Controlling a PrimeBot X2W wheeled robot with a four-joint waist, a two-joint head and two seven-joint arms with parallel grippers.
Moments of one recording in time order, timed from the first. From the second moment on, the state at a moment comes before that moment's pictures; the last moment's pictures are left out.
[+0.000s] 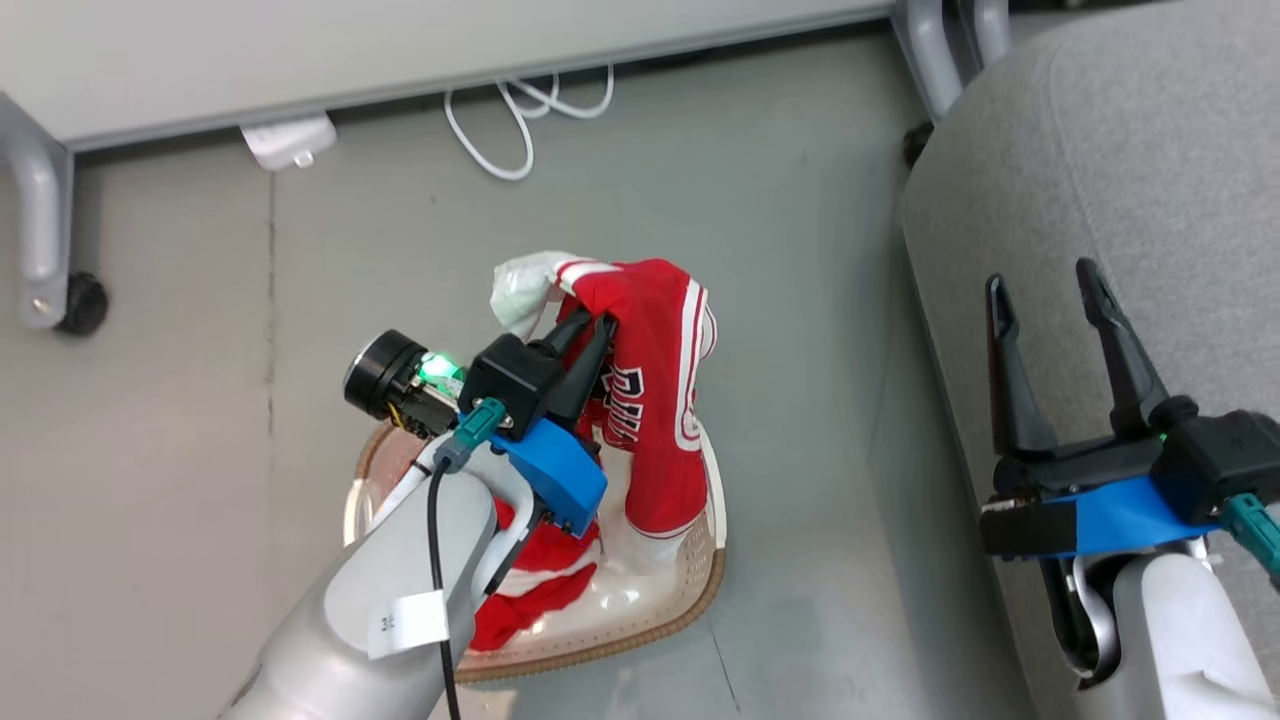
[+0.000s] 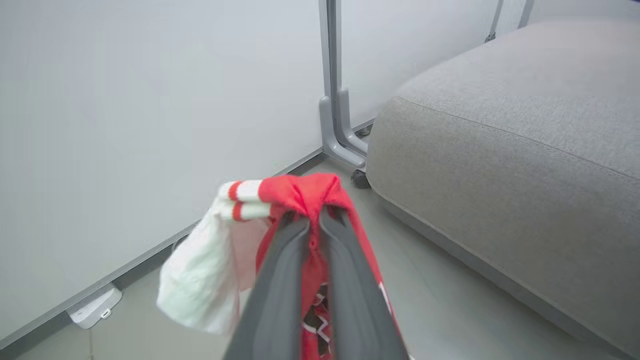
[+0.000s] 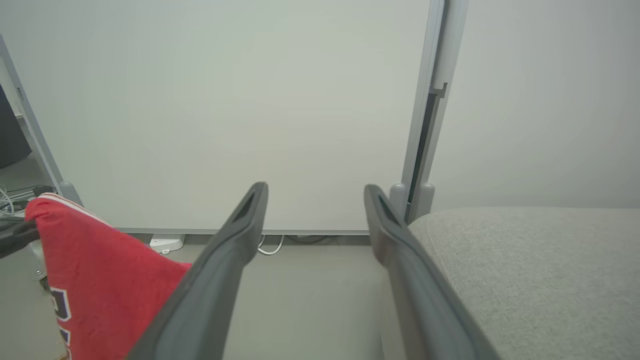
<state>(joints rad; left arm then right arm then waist) -0.66 0.14 -0.70 0.63 -0.32 -0.08 -0.26 -0.28 -0.05 -0.03 0.10 0.04 0.13 -0.26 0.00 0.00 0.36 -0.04</state>
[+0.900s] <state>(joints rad) -0.70 0.08 -0.66 0.54 -0.25 -0.12 -0.26 -0.13 -0.05 -0.05 0.13 0.07 0.13 -0.26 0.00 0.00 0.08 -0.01</state>
